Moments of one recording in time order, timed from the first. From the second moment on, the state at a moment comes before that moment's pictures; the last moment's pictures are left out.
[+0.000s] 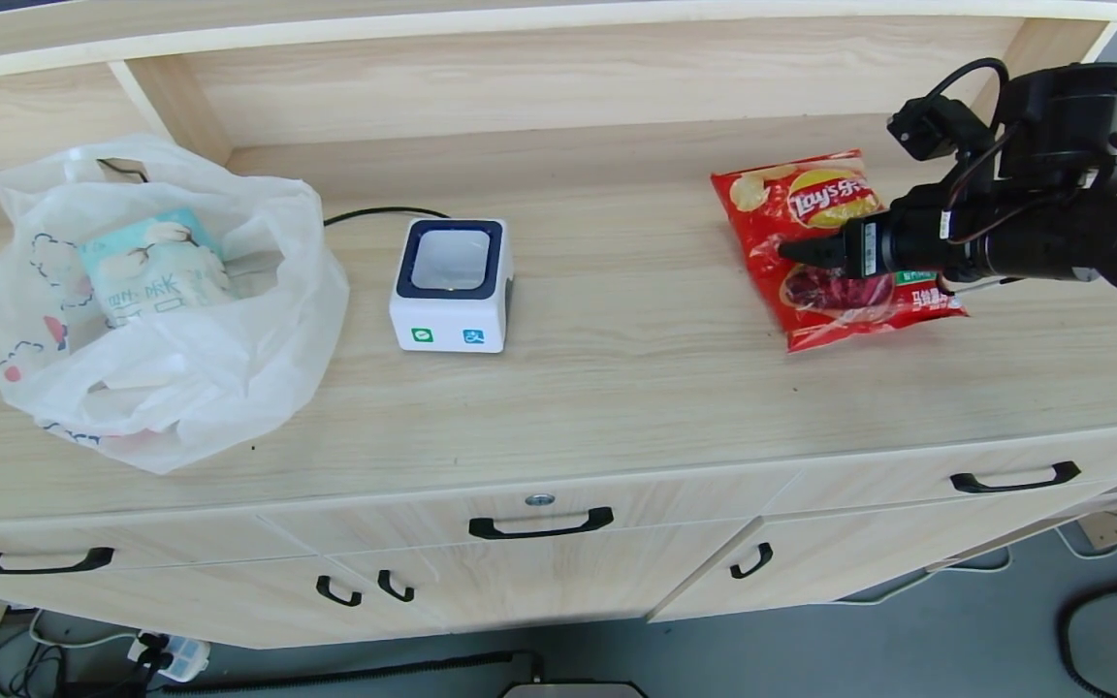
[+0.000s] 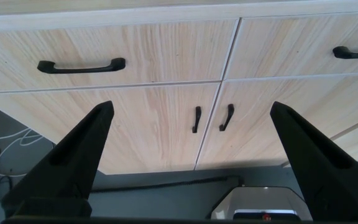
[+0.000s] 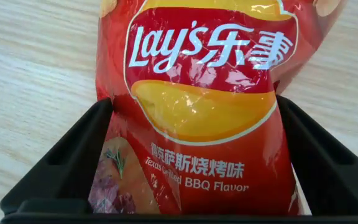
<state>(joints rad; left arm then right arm) 0.00 0.00 0.00 -0.02 0.00 0.07 0.14 1.87 -1.60 -0.02 0.17 -0.18</state>
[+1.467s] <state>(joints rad) 0.00 0.00 0.00 -0.02 0.00 0.07 0.20 1.78 -1.54 -0.16 0.23 0.04</state>
